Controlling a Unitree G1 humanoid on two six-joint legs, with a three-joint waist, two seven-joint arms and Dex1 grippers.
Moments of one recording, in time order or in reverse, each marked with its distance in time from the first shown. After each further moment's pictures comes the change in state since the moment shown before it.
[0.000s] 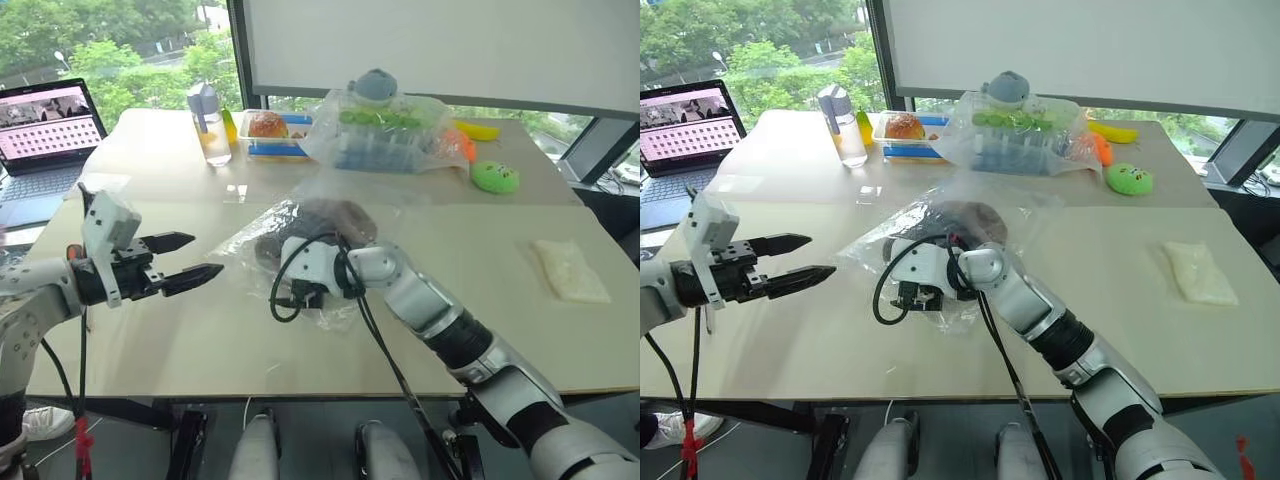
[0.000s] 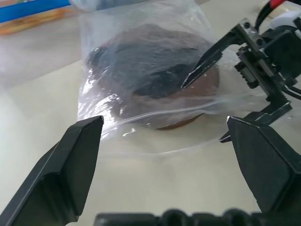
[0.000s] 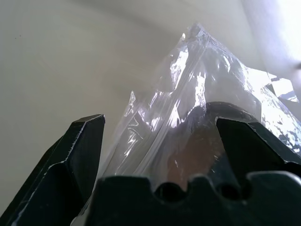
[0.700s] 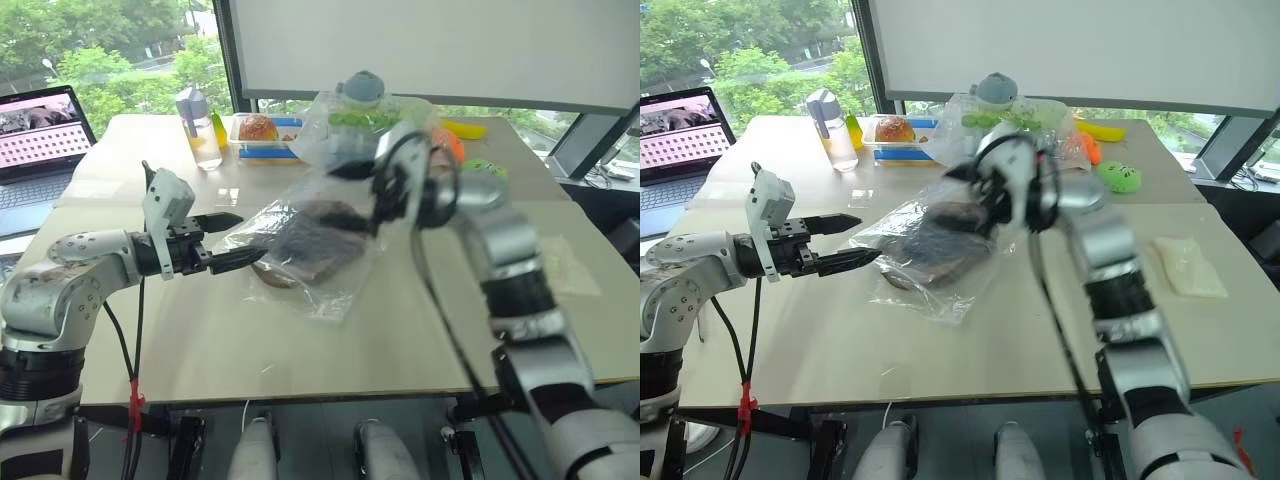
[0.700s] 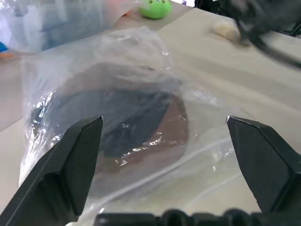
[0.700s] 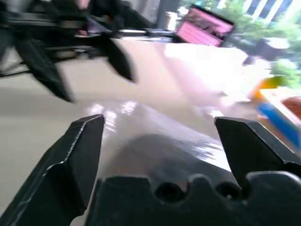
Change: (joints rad) left arm -0.278 -0.115 -0.263 0.110 0.048 -0.049 -0.045; right arm -0.005 -0.026 -0.363 -0.056 0.402 0.184 0.141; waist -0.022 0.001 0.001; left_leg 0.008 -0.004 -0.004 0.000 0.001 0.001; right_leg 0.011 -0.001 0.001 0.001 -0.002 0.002
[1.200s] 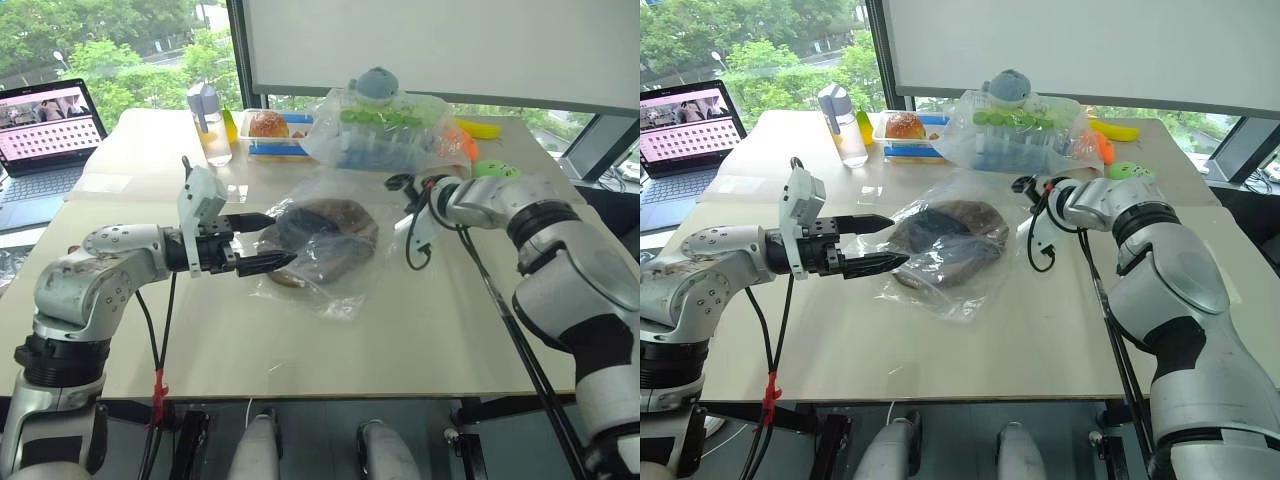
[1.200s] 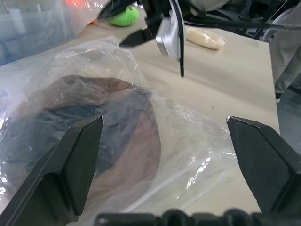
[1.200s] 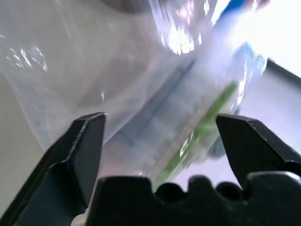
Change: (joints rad) left arm -0.070 -0.059 -0.096 -0.016 -0.016 -0.001 -0.017; right arm -0.573 -0.236 0.493 1.422 -1.205 -1.177 -0.907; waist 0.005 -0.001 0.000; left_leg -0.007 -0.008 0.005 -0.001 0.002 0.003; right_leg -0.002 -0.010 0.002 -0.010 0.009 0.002
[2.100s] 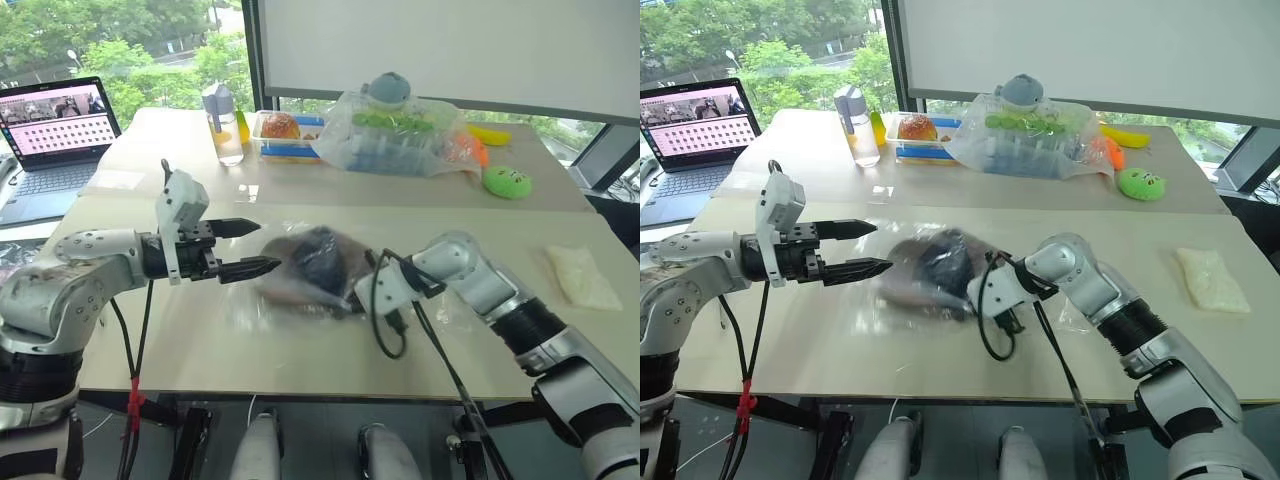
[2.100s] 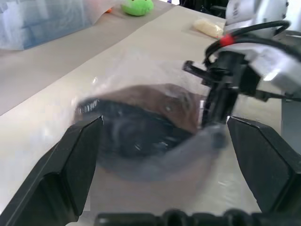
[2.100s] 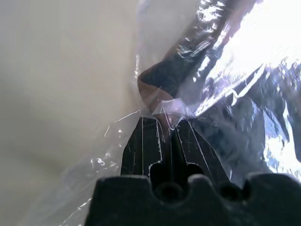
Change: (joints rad) left arm 0.051 0.078 0.049 -0.047 -0.057 0.029 0.009; right arm 0.588 -0.102 -0.163 -1.128 0.907 0.187 1.380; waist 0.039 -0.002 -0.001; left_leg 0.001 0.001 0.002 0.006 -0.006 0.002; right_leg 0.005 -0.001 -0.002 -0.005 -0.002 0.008
